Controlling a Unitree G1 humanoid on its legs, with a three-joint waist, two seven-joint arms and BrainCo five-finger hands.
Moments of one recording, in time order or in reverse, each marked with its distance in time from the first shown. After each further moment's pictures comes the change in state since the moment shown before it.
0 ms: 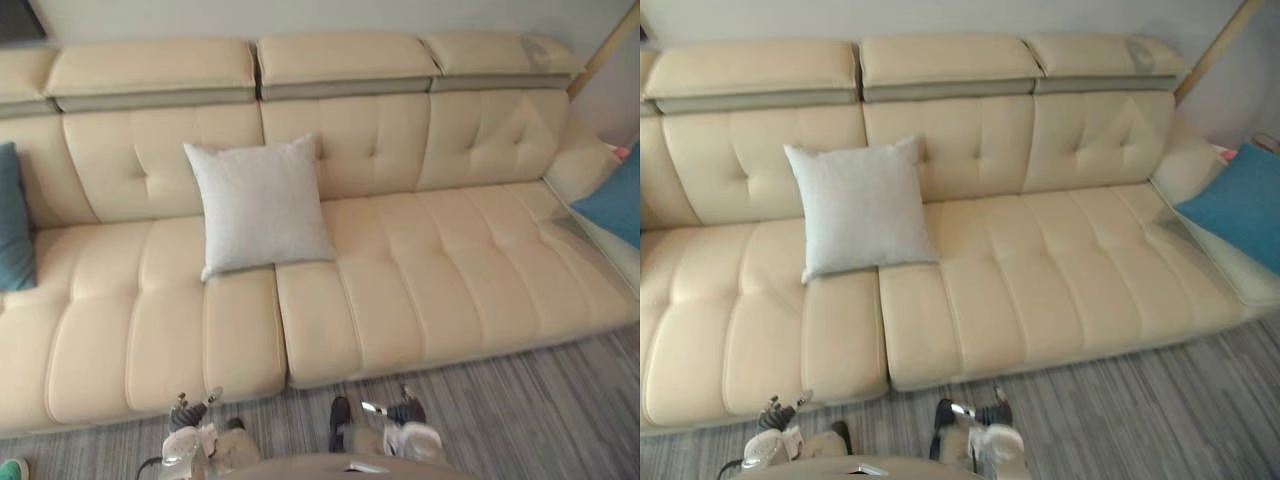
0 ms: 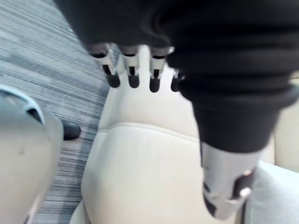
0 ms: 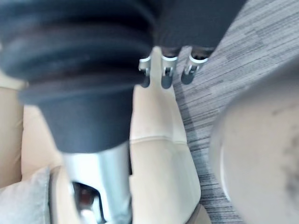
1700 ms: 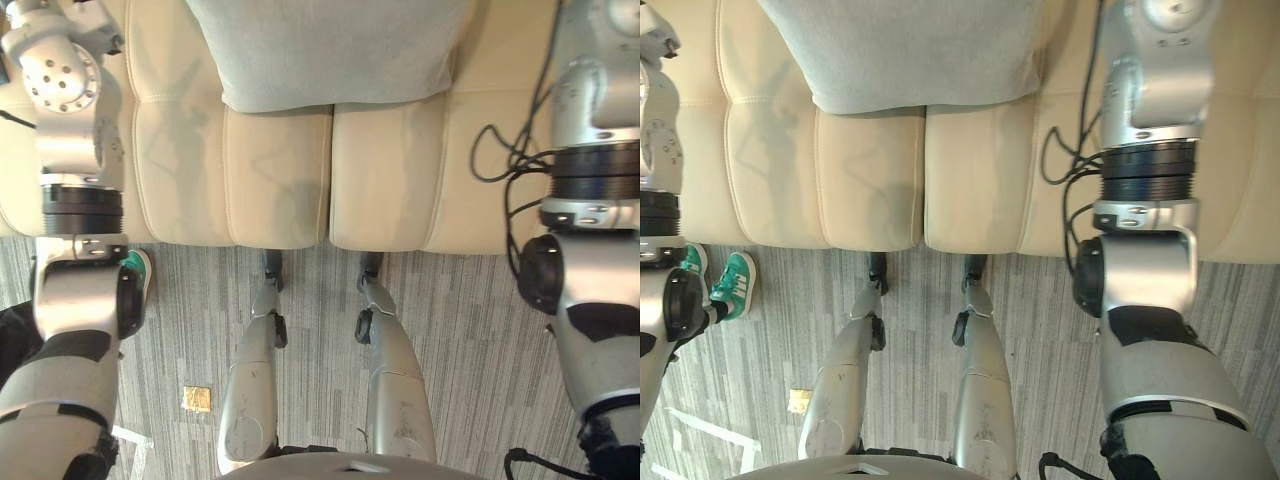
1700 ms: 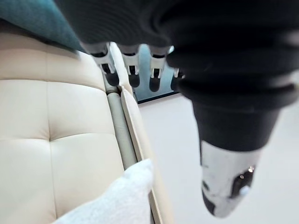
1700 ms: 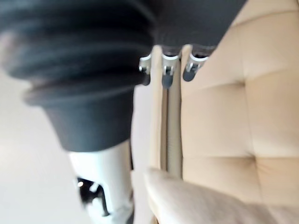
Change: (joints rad) left arm -1.206 0.593 -0.265 -0.466 -0.184 -0.063 0.245; right arm -1.421 -0.675 0.030 -0.411 0.382 -0.009 -0.289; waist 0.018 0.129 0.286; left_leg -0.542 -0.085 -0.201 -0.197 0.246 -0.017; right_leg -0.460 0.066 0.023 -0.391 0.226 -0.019
